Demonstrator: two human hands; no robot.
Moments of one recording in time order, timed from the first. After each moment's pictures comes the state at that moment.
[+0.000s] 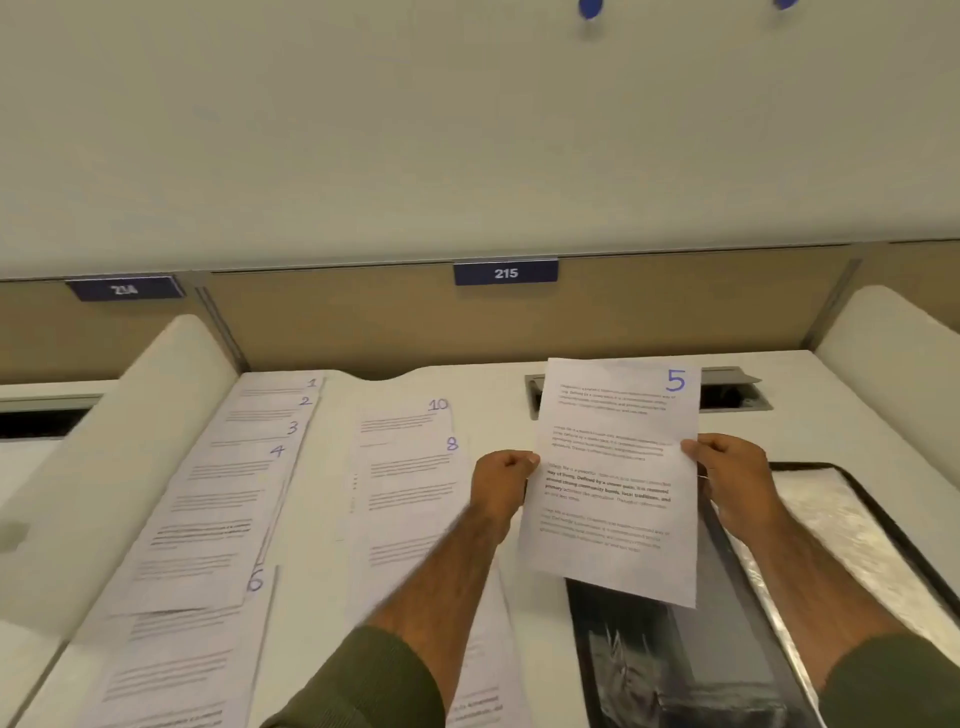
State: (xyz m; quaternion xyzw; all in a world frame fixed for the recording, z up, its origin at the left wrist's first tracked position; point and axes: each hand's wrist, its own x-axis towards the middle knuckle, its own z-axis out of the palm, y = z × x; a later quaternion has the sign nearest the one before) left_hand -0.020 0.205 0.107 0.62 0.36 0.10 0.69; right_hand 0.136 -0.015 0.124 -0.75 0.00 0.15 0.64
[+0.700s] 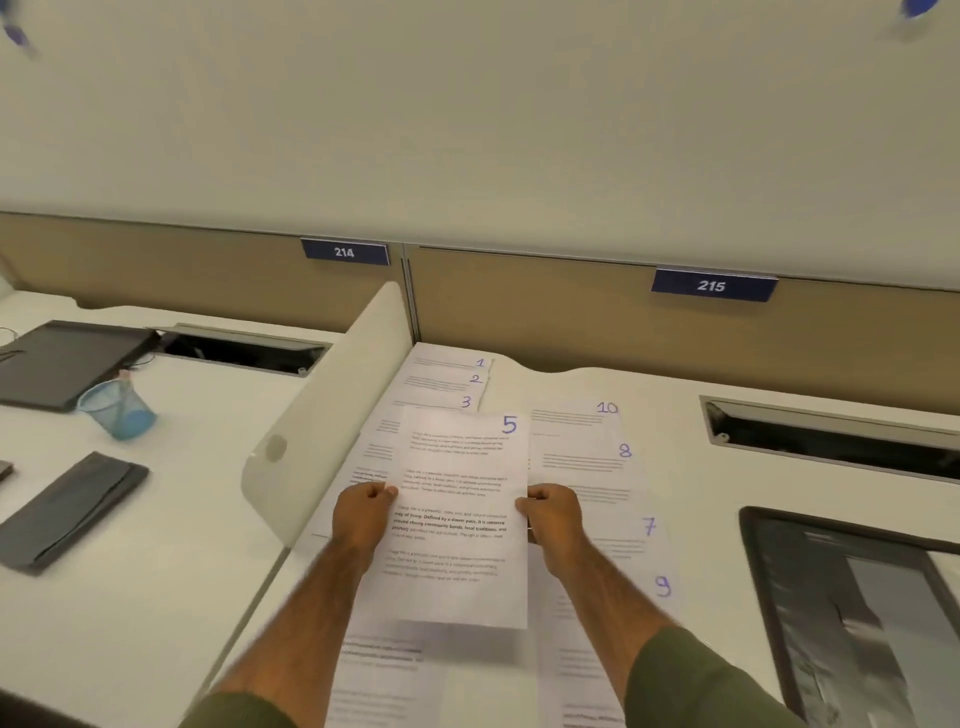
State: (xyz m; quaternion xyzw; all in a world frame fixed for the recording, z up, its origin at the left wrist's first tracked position) left_hand -0.357 0.474 0.066 0.58 0.58 0.25 0.51; right_hand -0.152 0.328 0.048 -0.71 -0.12 0.39 0.57
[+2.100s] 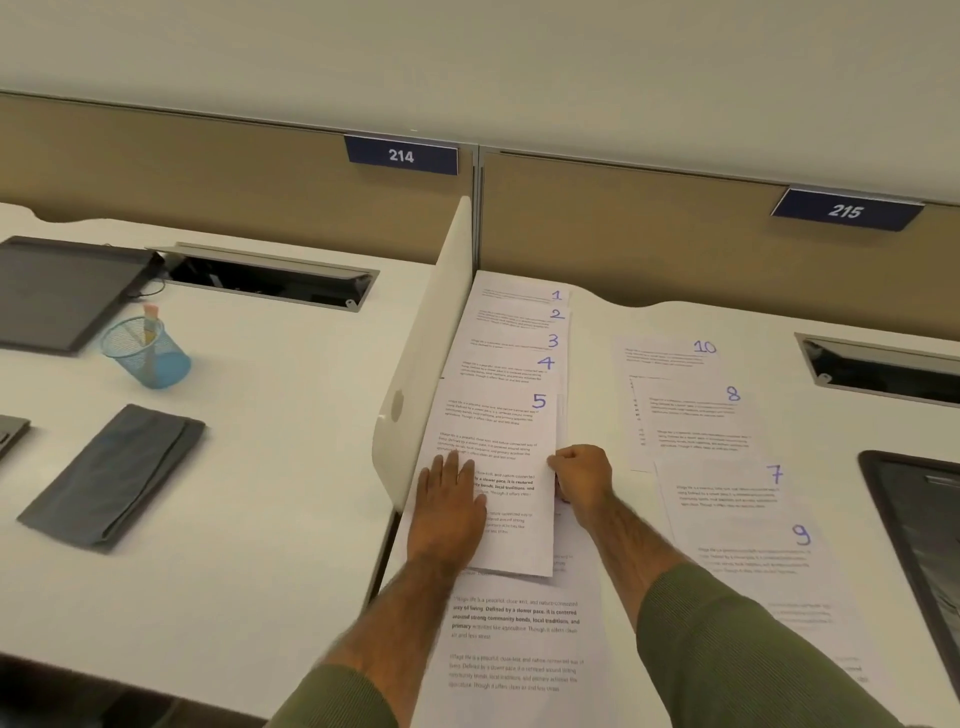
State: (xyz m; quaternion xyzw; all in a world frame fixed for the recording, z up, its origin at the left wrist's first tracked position) left_hand -0.446 0.542 -0.024 0.91 0.38 -0.01 0.16; right_hand -0.257 0.460 -0.018 -0.84 -0.09 0.30 0.45
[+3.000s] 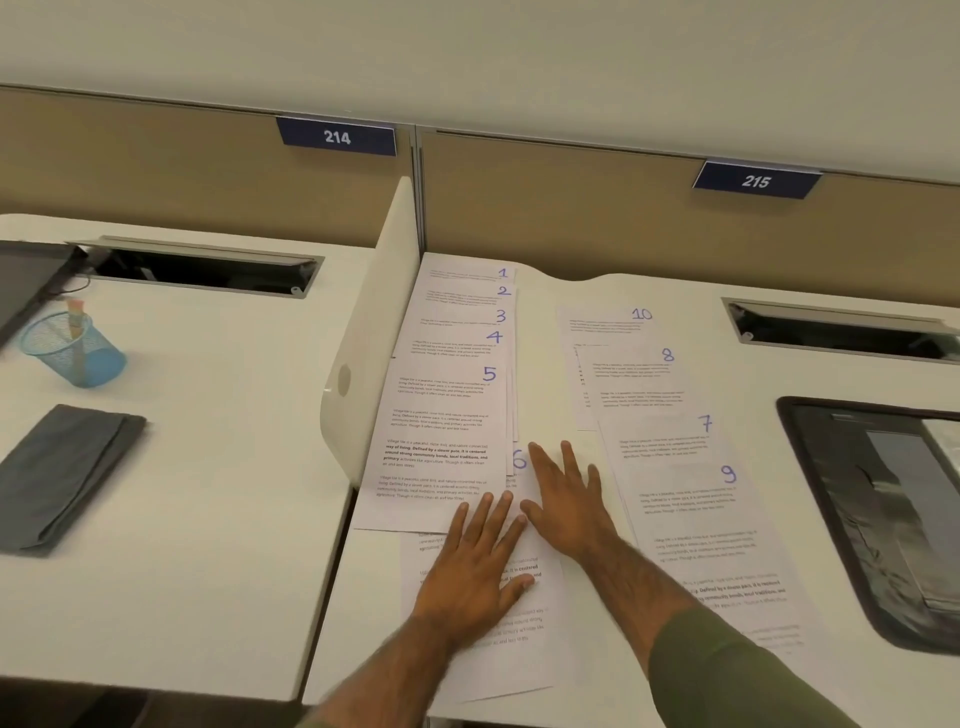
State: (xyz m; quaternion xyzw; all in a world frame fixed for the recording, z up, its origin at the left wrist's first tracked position) left_hand -0.473 0.429 -0.051 0.98 0.14 -0.01 0.11; right_hand -0.296 0.353 -0.008 -0.89 -0.43 0.17 0.00
